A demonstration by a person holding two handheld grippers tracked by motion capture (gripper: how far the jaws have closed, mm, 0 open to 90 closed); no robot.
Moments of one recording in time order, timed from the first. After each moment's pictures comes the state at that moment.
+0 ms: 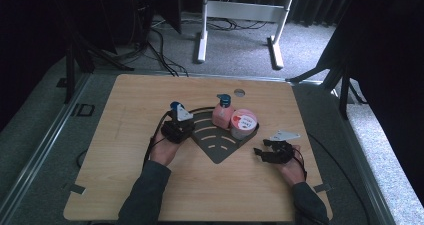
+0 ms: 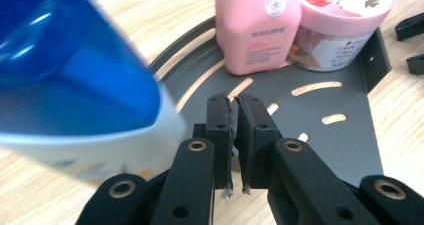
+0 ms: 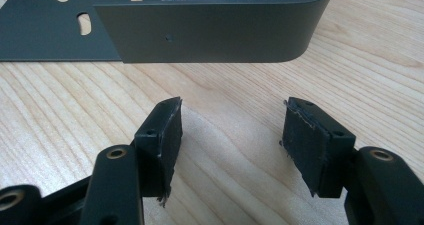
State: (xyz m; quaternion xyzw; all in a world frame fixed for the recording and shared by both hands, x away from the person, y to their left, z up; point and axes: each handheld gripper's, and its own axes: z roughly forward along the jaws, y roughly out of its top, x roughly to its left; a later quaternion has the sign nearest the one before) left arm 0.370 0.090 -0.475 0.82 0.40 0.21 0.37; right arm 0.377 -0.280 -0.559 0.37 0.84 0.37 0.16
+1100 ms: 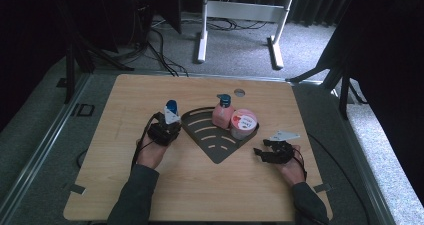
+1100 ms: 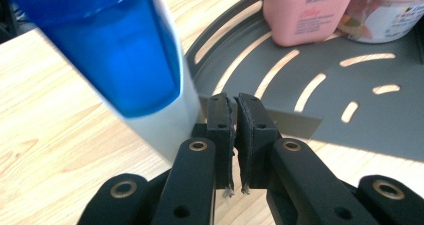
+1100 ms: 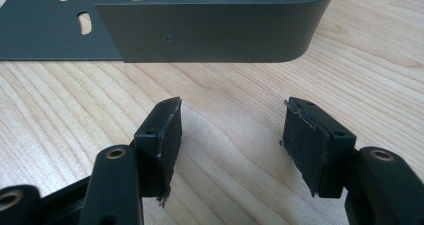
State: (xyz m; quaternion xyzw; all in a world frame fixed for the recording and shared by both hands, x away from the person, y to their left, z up) left arm 0.358 0.127 -0.478 0.81 0.42 0.25 0.33; right arm 0.376 -0.279 -0.559 0.37 0.84 0.37 0.16
